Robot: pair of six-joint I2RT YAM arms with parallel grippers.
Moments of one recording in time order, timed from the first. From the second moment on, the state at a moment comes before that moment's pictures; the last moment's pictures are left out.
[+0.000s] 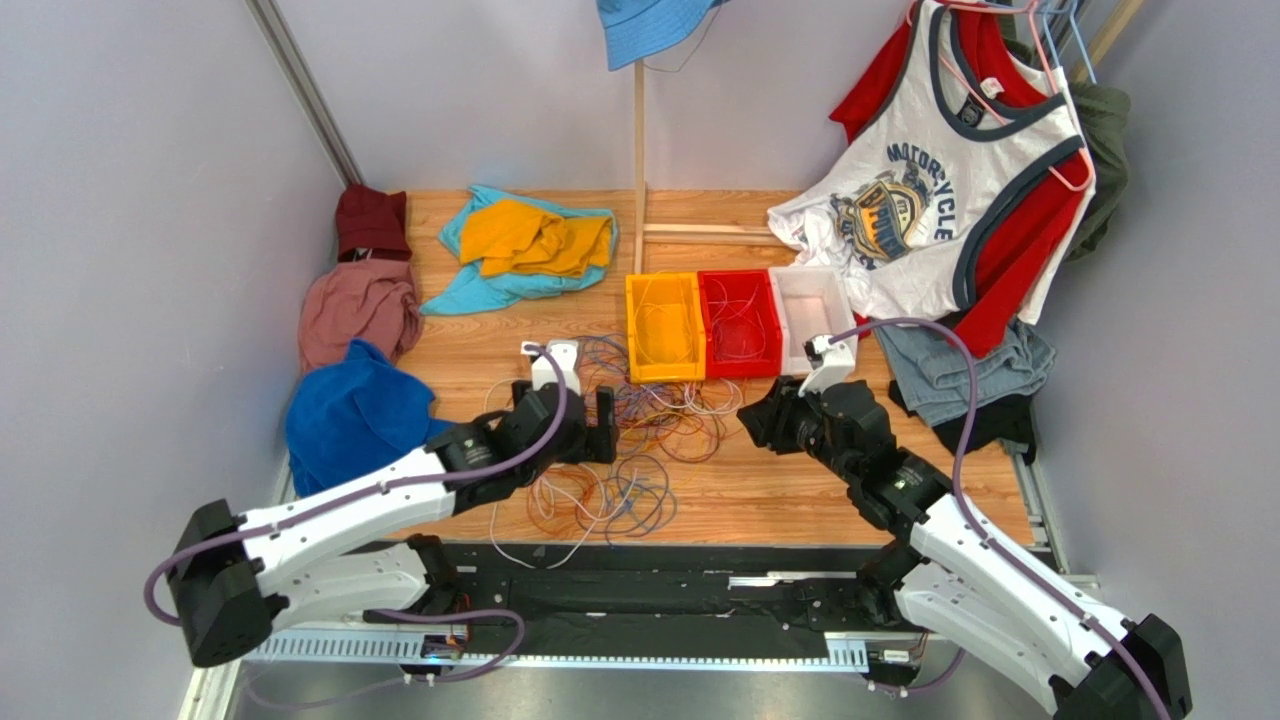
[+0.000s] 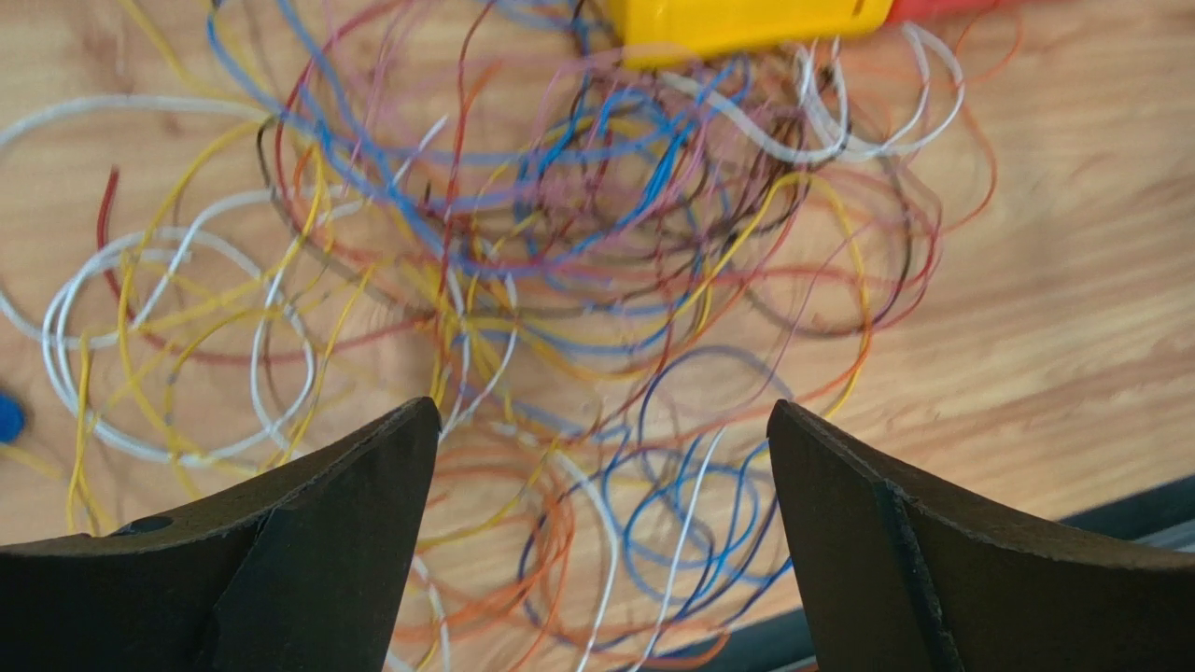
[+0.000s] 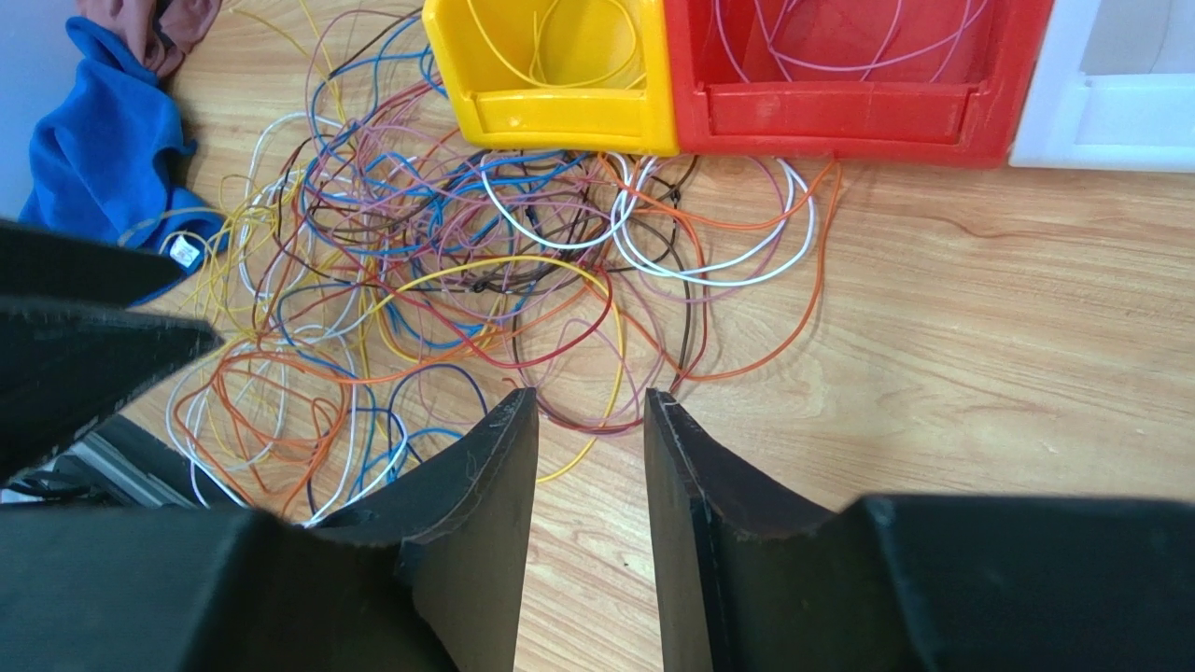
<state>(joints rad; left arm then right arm) -0.94 1.07 0.72 -0.35 -0.43 -0.65 0.63 0.74 0.46 -0.14 0.05 0.55</state>
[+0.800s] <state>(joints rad) -1.07 0.52 0.52 -0.67 -0.49 -0.99 0.90 0.78 0.44 -0.07 -0.11 0.51</state>
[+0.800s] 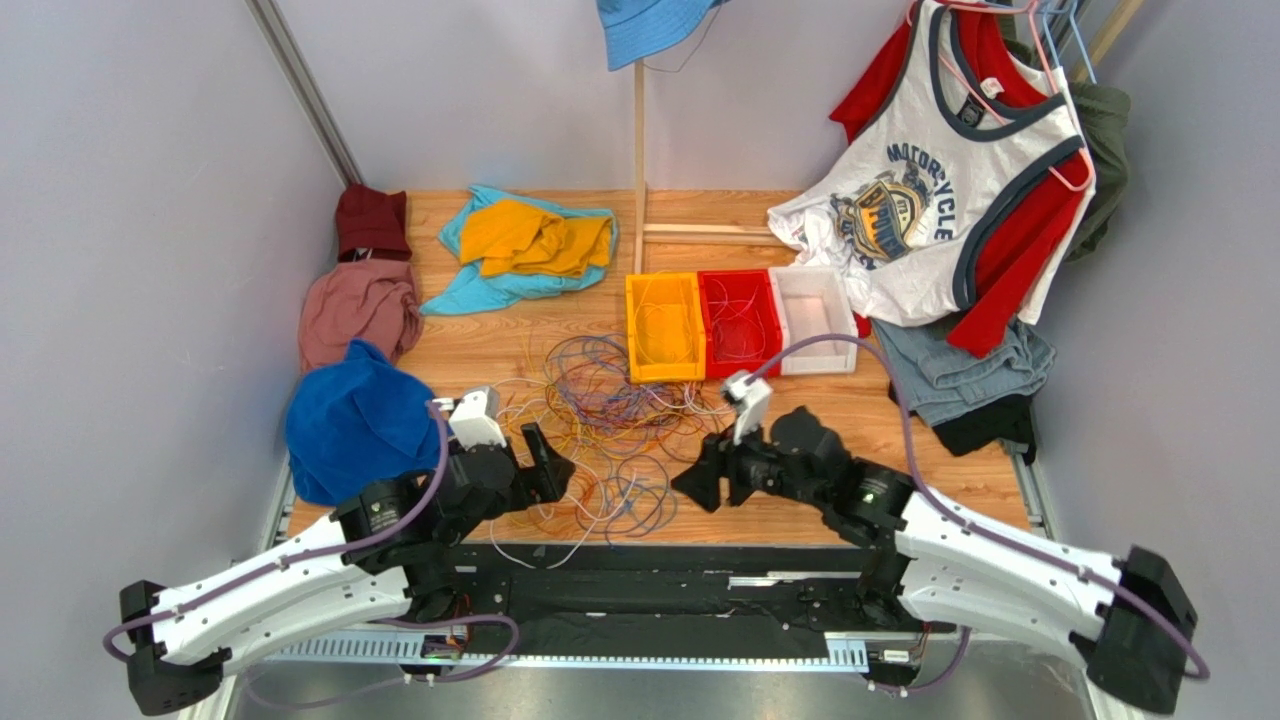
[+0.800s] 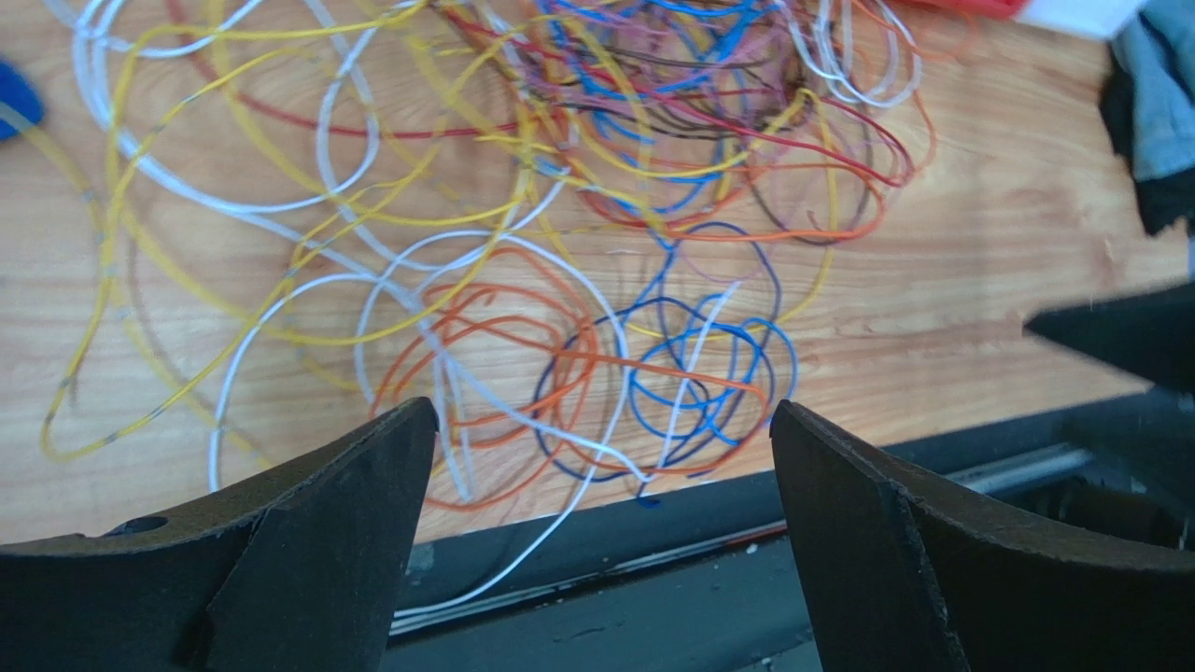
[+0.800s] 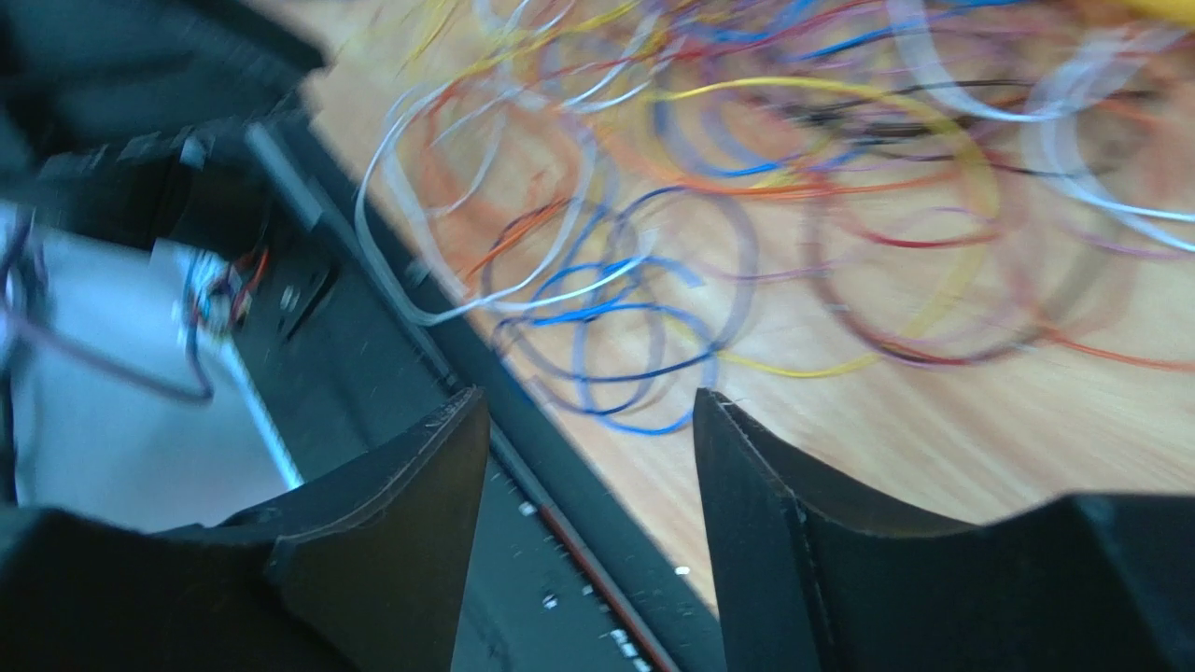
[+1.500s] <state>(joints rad) -1.07 0.17 0.48 -0.97 -0.59 -1.15 1.17 1.42 0.67 0.20 0.02 0.48</state>
